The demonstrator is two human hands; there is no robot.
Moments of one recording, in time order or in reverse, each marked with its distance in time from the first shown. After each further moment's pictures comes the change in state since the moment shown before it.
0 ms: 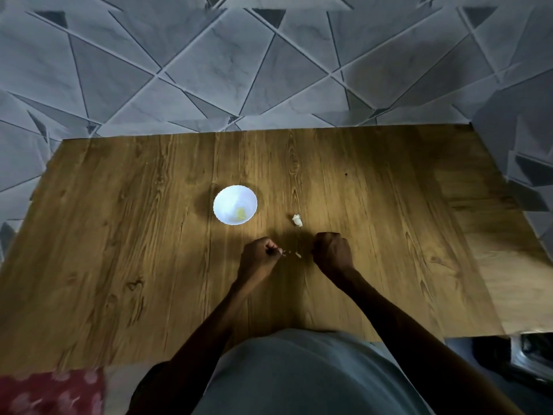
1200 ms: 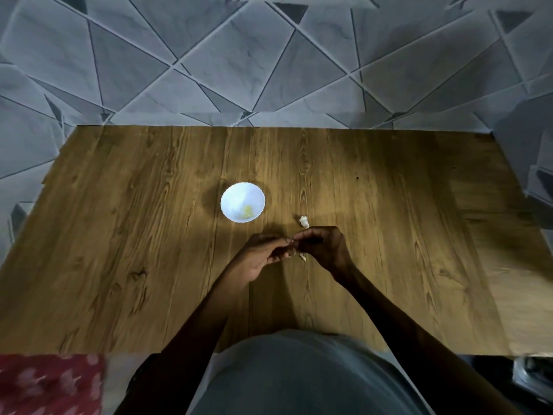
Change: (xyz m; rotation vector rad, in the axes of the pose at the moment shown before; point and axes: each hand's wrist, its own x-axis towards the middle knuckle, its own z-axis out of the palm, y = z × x) left_hand 0.003 0.022 -0.026 -0.850 -0.274 -0.331; right_hand 0.003 -0.032 -0.022 0.781 -0.060 -0.216
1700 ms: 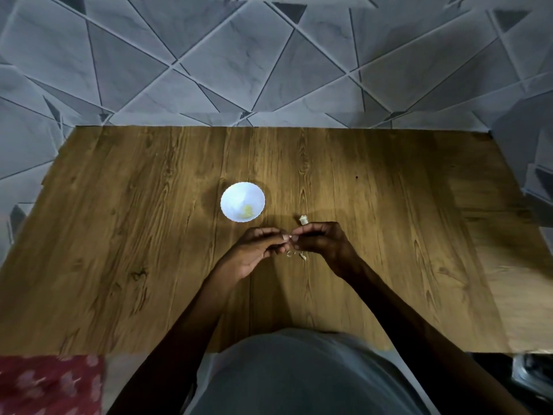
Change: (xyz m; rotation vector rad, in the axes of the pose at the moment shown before) left_hand -0.012 0.012 -0.010 0.033 -0.148 0.126; right_hand 0.000 -0.024 -0.012 0.427 -0.155 0.175
